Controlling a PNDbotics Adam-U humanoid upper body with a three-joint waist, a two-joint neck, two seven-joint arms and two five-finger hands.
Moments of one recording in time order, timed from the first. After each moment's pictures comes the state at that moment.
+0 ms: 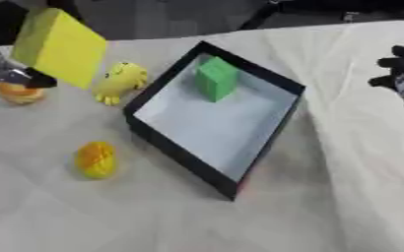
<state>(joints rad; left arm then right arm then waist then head) -1.08 0.60 -0.34 -1.64 -0.25 -0.19 -0.79 -0.17 -0.54 -0.19 -1.83 -0.27 -0.03 0.01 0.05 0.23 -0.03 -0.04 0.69</state>
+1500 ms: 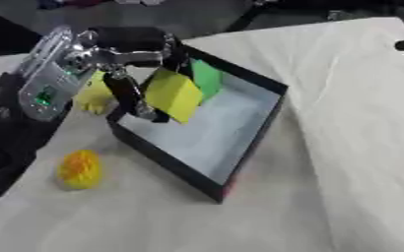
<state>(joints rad) -1.10 0.24 -0.42 -1.29 -0.67 -0.32 -0.72 -0.27 -0.56 -0.20 -1.84 -0.29 0.00 -0.04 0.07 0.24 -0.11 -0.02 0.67</state>
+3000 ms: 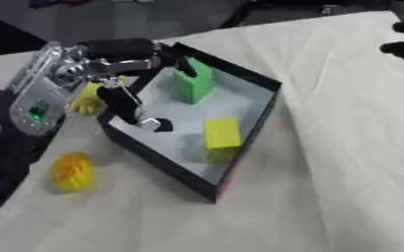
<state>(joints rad) -1.04 0.29 -0.36 -1.39 -0.57 -0.23 -0.71 -0.25 -0.55 -0.20 -1.84 -0.30 0.00 -0.04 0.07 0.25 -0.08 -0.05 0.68</state>
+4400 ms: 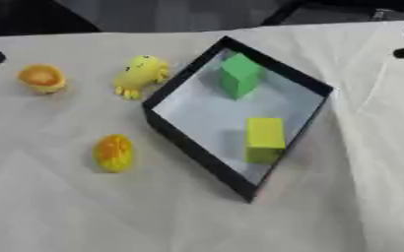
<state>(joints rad) -0.76 0.85 -0.15 -1.51 -0.32 -0.04 -0.62 -0.19 -0.56 -0.21 -1.87 -0.28 -0.01 -0.06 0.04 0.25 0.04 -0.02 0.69</state>
